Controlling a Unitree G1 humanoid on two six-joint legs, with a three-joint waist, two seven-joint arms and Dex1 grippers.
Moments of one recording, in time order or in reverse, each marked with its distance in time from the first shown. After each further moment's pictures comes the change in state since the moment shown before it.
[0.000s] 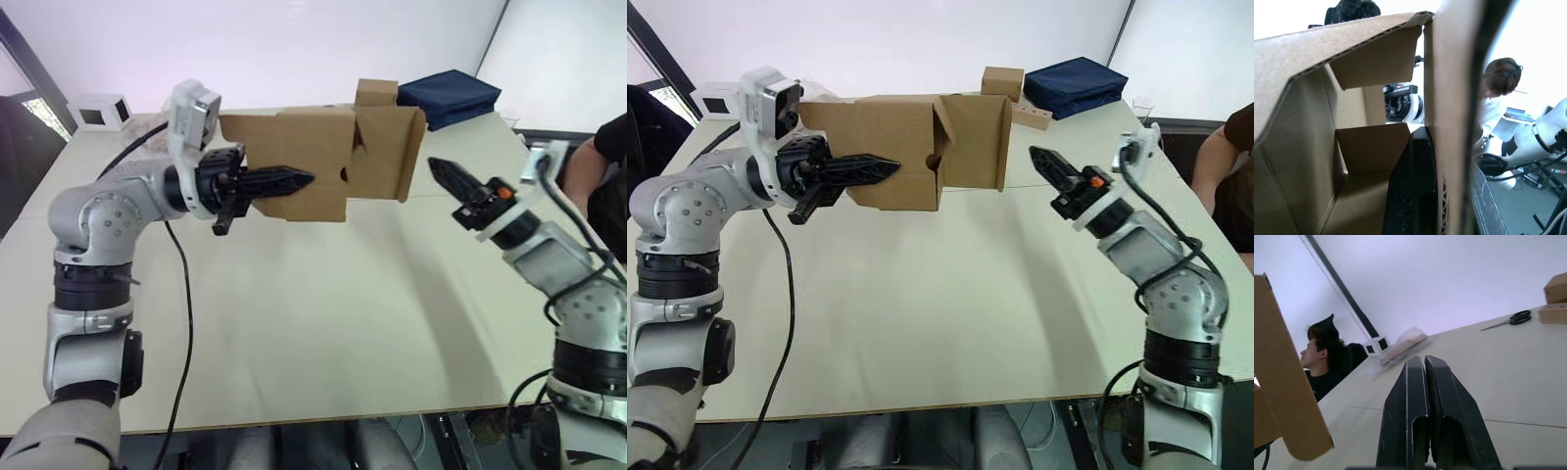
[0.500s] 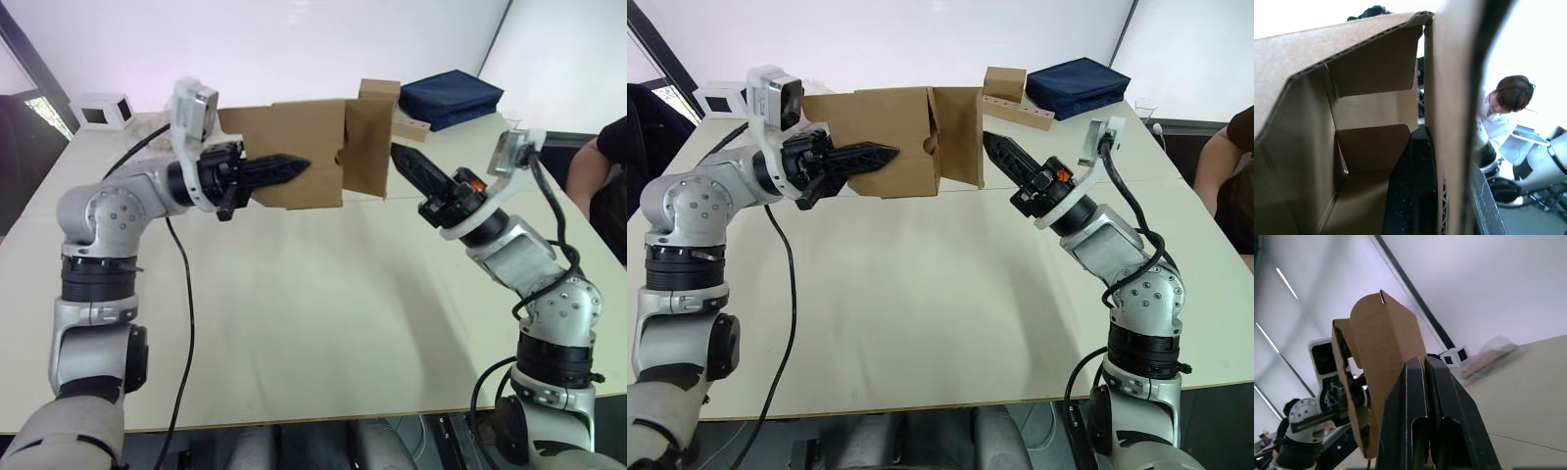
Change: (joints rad) left arm -0.042 -0.019 0.004 0.114 0.002 -0.025 0.029; right arm -0.040 0.127 0.021 -0.088 0.215 0.053 -0.008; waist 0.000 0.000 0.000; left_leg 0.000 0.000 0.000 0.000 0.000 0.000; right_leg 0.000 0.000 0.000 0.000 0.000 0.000
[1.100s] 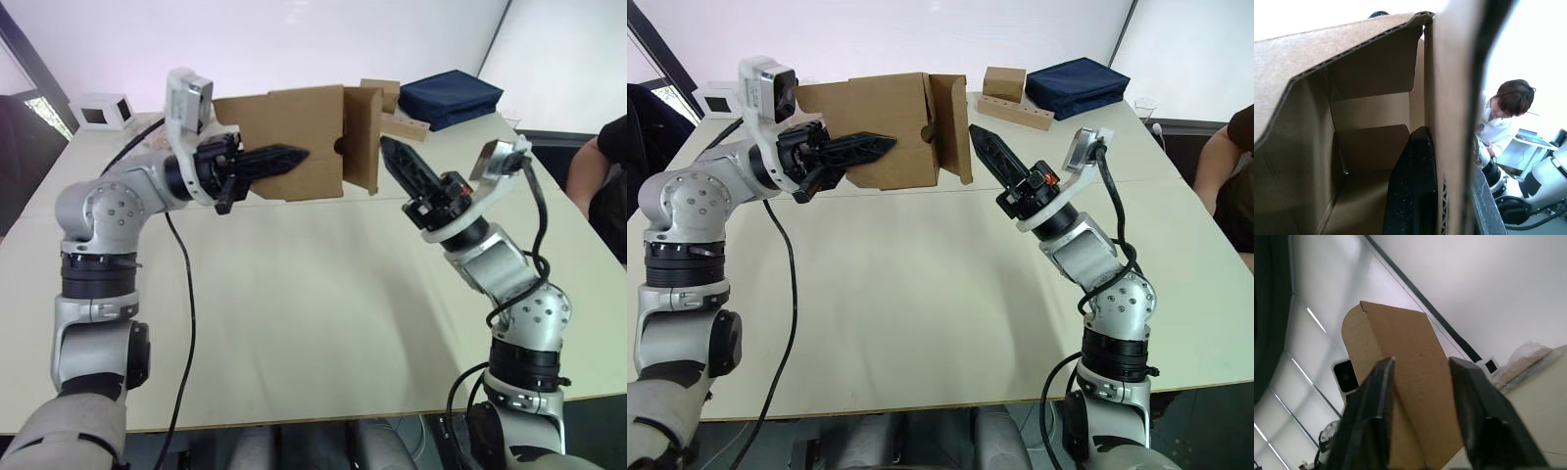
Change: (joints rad) left arm -0.002 -0.007 0.015 0.000 -0.001 -0.010 0.004; right arm 0.009 0.161 0.011 0.025 0.066 -0.051 -0.023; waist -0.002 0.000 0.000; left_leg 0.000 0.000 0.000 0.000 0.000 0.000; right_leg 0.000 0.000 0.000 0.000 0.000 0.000
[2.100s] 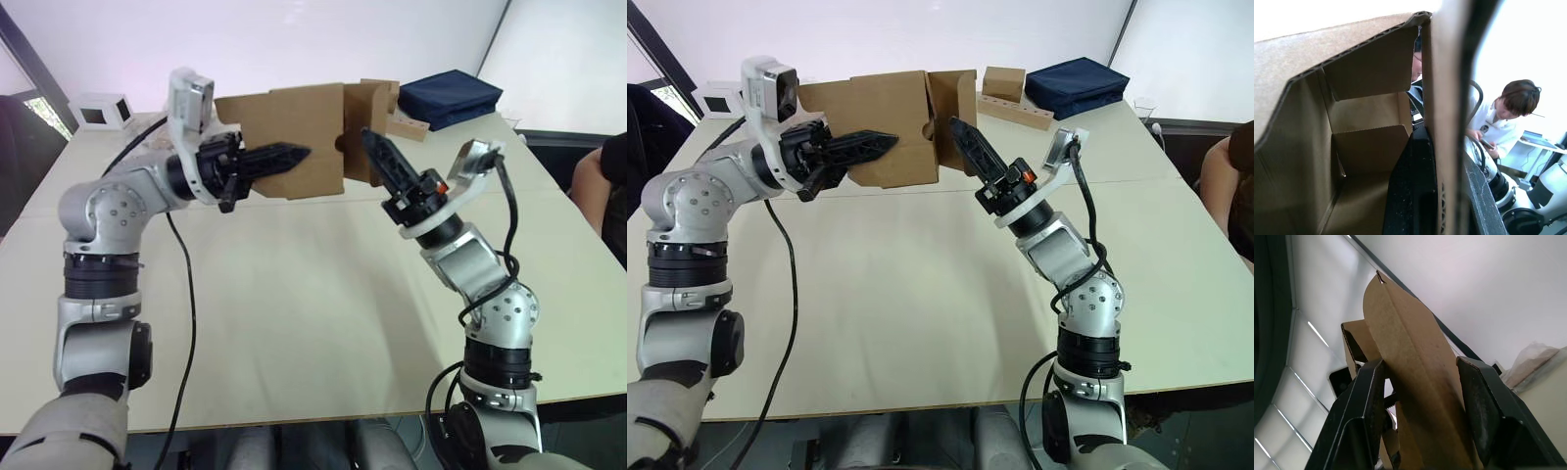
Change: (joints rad) left arm 0.000 -0.016 0.001 0.003 0.010 -0.015 0.020; right arm -0.014 0.078 0.070 -0.022 -0.069 -0.061 -0.042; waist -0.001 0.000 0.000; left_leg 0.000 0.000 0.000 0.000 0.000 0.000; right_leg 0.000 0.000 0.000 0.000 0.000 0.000
